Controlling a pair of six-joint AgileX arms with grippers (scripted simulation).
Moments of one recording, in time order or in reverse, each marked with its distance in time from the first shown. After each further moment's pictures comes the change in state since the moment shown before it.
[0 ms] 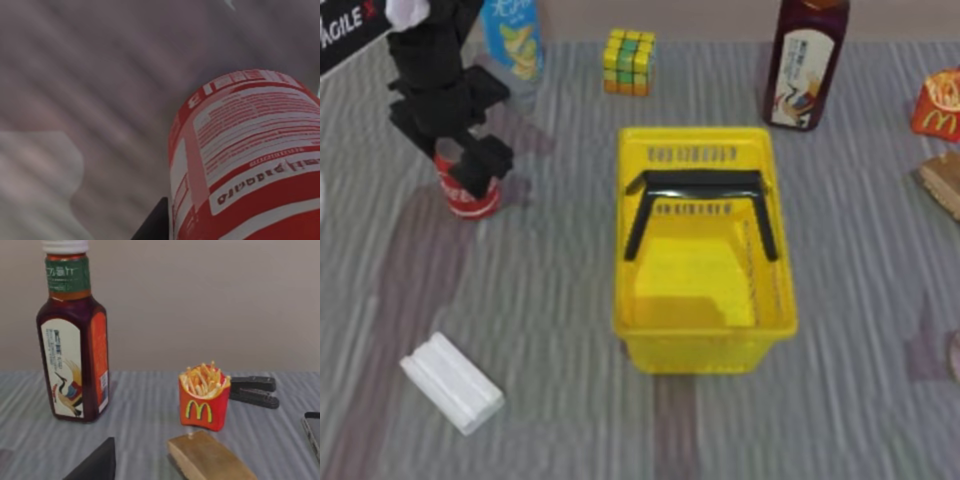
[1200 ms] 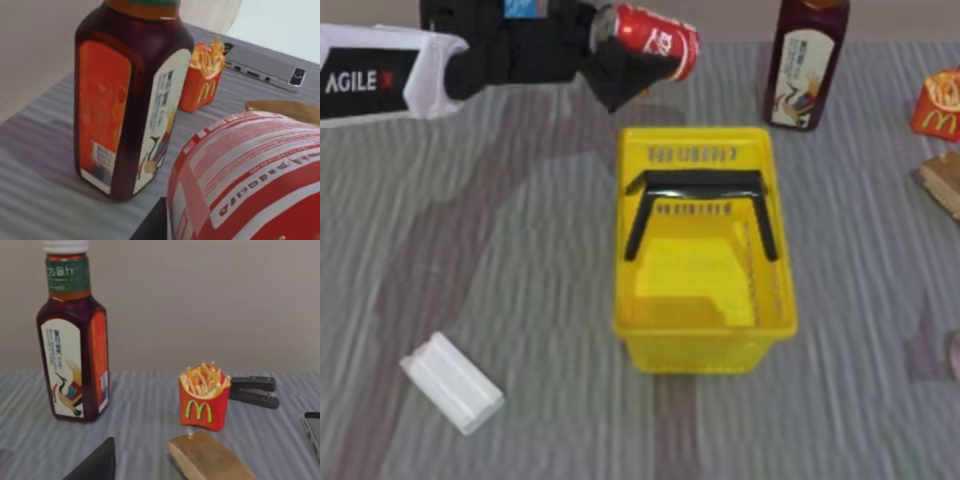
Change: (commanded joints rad) left arm -0.093 -0.239 -0.576 1.483 0.960 -0.449; right arm 0.000 0.000 0.000 0.000 0.000 0.000
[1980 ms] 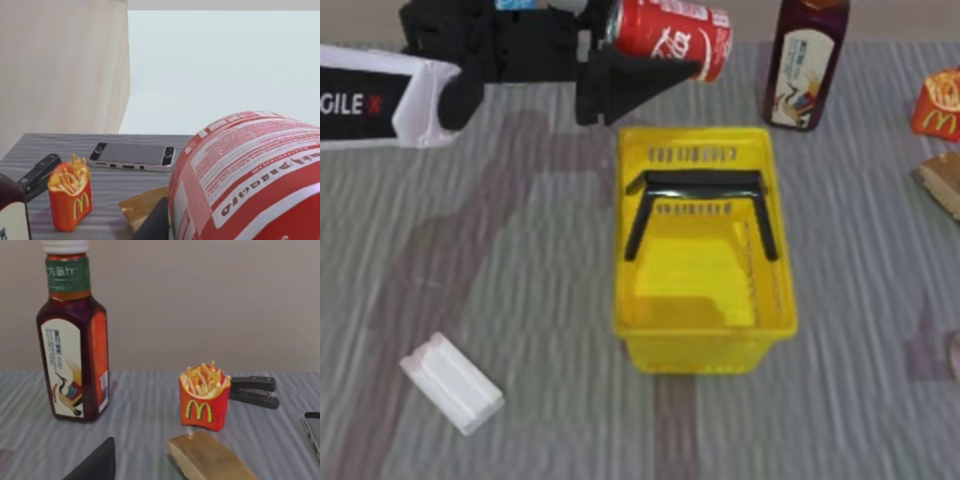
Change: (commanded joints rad) left arm -0.021 -0.113 -0.181 0.447 0.310 -0.133; right arm 0.000 0.000 0.000 0.000 0.000 0.000
